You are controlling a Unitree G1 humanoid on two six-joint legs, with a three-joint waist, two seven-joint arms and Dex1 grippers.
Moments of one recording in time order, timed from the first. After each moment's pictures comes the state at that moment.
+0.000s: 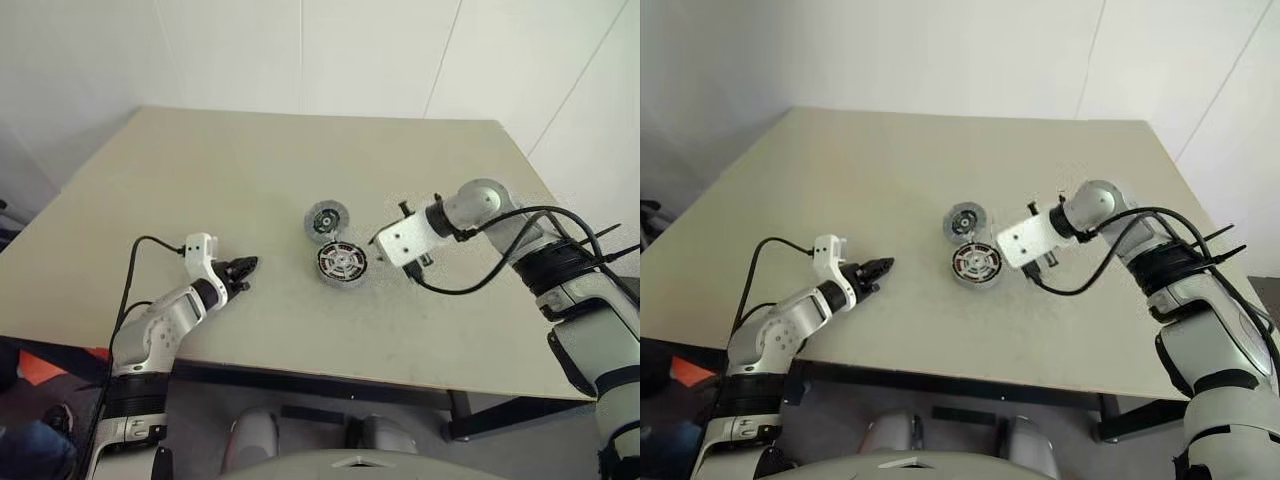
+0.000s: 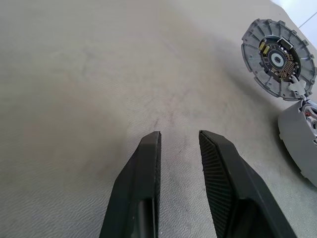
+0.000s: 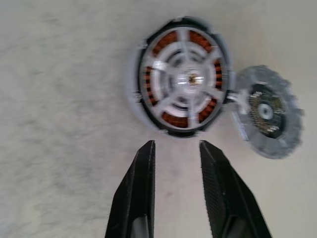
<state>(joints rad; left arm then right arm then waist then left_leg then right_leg) -0.23 0.25 0.20 0.04 -0.56 0.74 -0.40 -0.90 -0.74 0.56 0.53 -0.17 -0.55 1.34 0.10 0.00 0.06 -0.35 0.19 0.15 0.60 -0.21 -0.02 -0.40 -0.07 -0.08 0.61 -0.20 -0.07</state>
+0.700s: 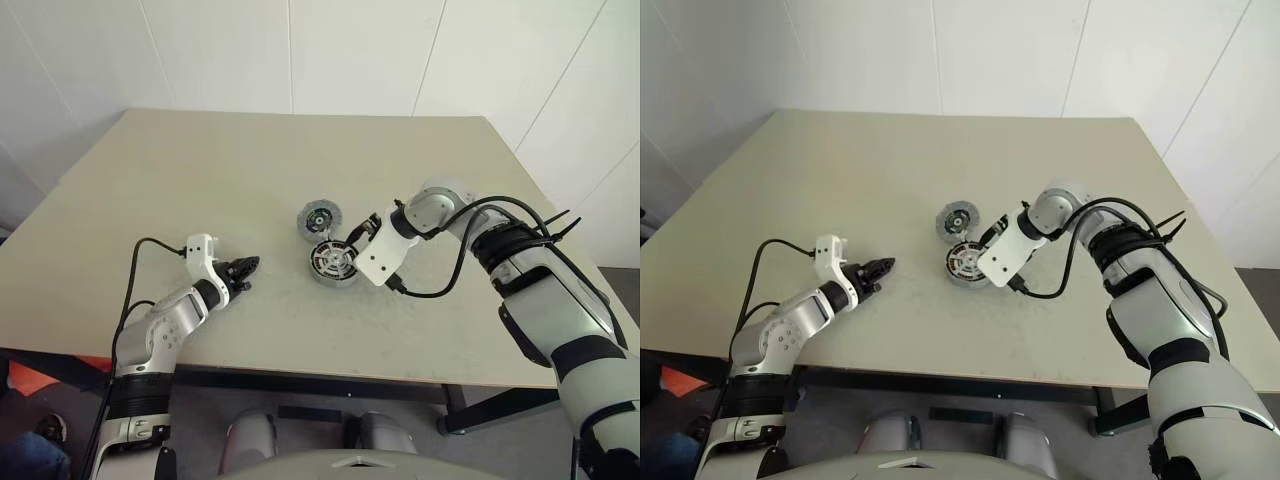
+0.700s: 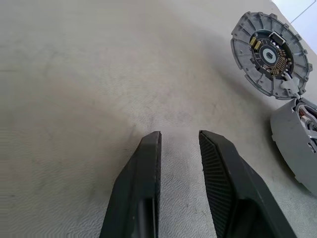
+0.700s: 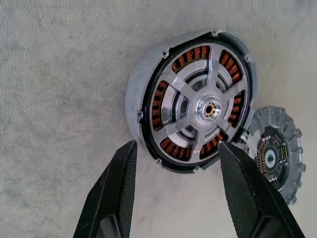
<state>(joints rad) -0.21 0.24 0.21 0.03 -0.56 0.73 -0.39 -1.07 -0.54 0.61 0.88 -0.44 -0.88 1.20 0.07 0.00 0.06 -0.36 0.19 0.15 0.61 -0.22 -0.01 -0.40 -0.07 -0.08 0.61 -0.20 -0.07</state>
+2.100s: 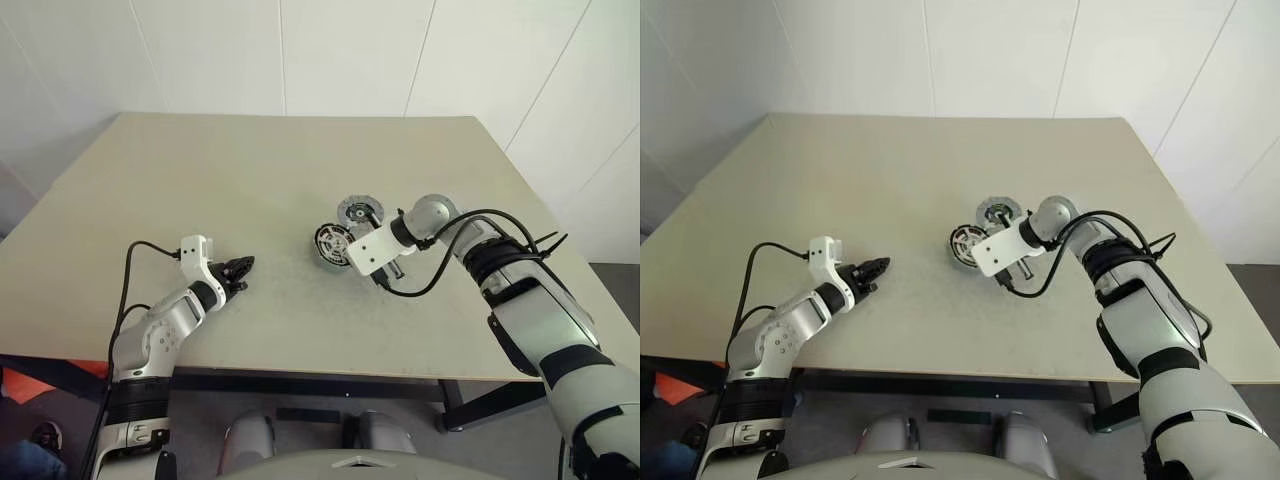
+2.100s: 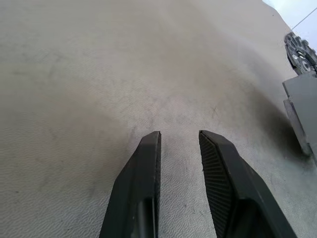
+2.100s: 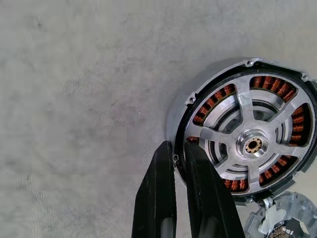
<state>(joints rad) -0.19 0.22 0.23 0.02 -0.57 0.72 -0.36 -0.95 -0.49 0.50 0.83 -0.30 -0.52 1.32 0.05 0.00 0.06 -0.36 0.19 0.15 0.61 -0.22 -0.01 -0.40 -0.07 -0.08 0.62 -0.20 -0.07</state>
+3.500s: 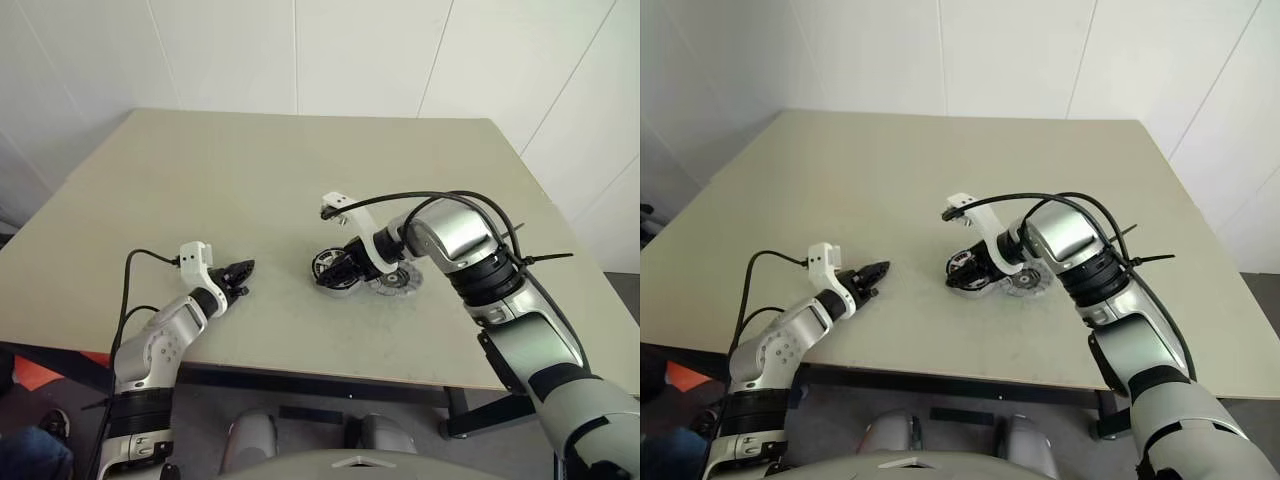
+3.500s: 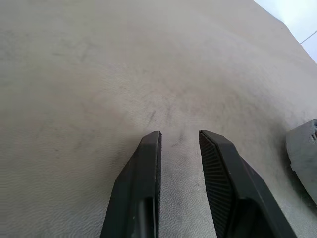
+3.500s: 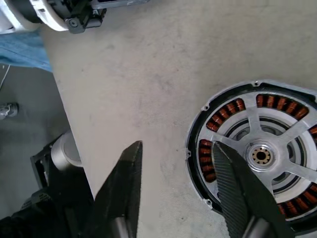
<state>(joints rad) -0.14 0.20 0.24 -0.02 -0.57 0.70 -0.34 -0.89 -0.44 0.42 0.02 0.31 1.42 0.99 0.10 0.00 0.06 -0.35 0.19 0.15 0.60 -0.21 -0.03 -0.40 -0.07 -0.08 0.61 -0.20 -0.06</state>
